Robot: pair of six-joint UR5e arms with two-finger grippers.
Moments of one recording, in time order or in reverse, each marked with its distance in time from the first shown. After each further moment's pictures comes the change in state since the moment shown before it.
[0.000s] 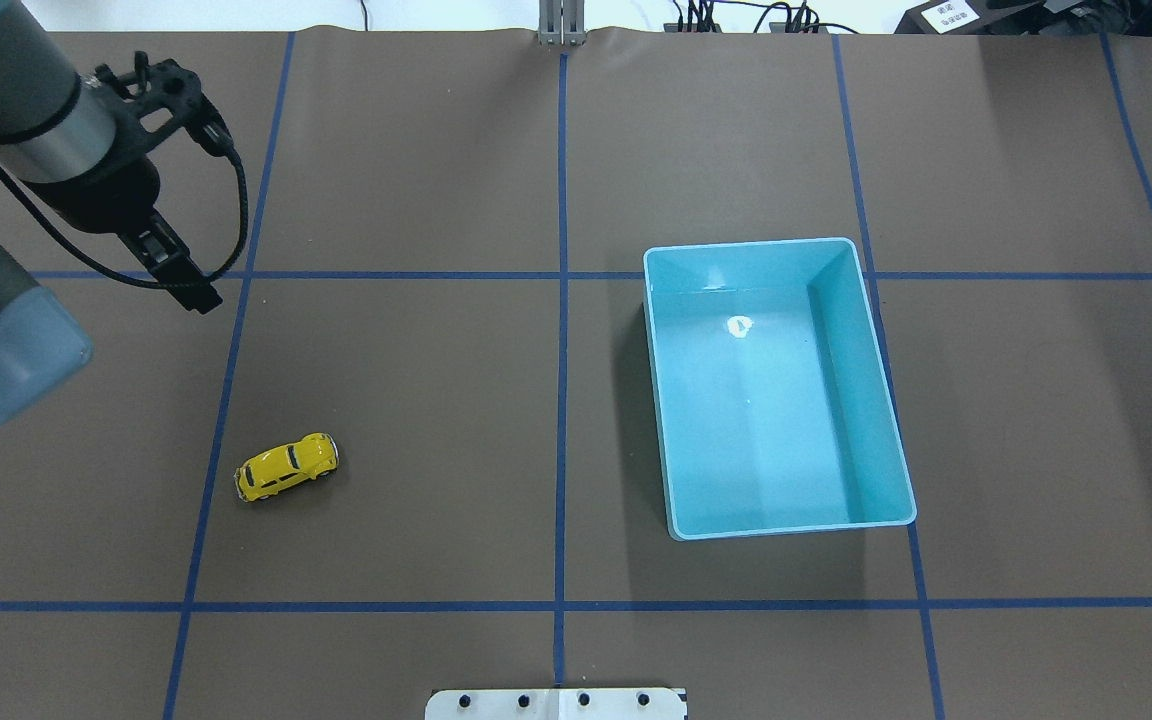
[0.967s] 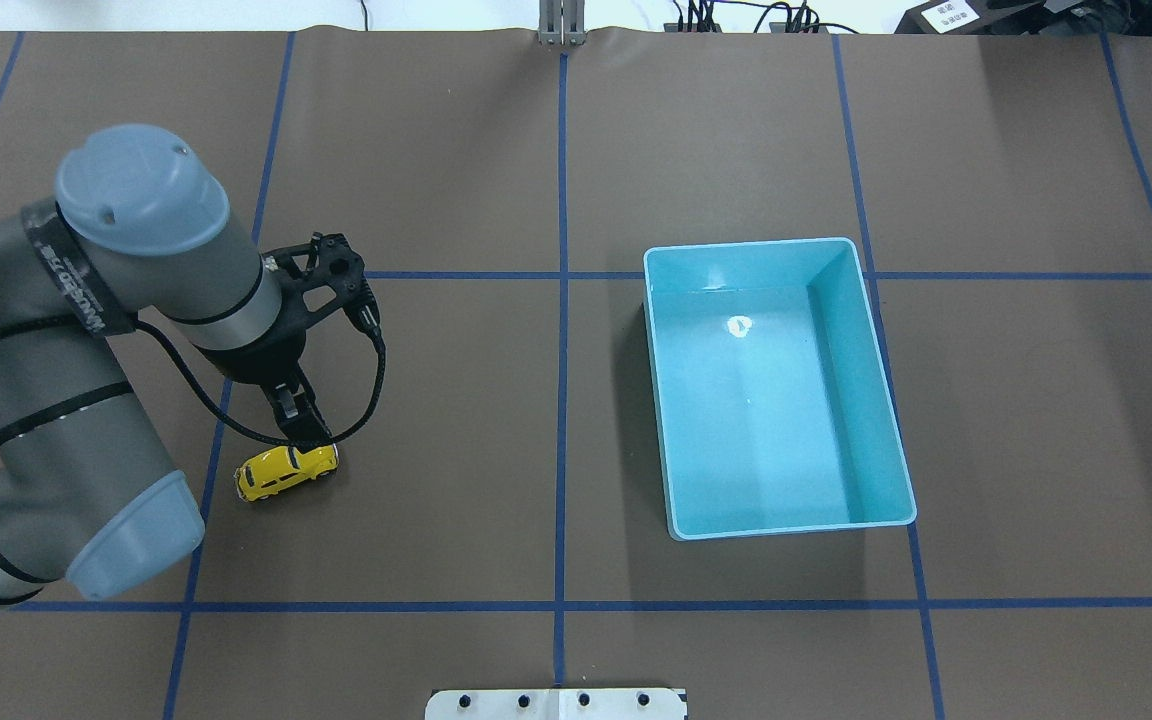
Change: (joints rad) left arm 0.263 0.003 0.000 -0.097 0.122 -0.059; right arm 0.000 -0.006 -0.003 0.013 0.003 0.003
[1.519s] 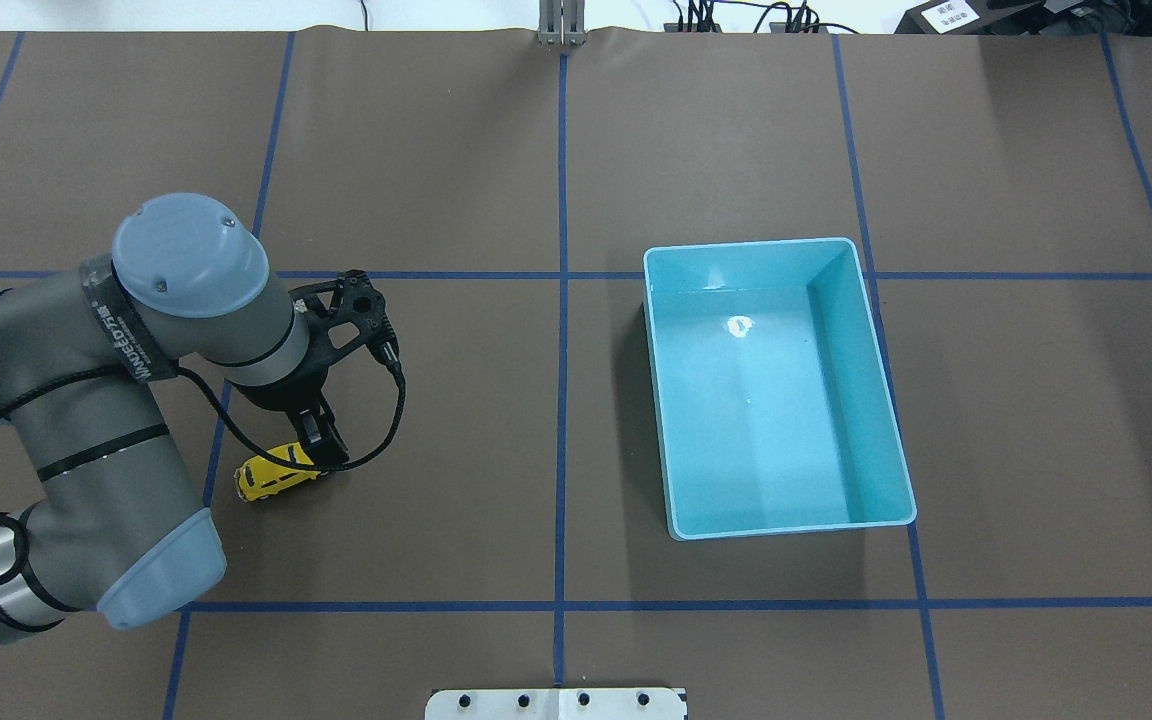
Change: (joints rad) left arm 0.065 0.020 0.045 -0.083 0.105 -0.039; right arm 0.000 -0.005 -0.003 -0.001 0.000 0.004
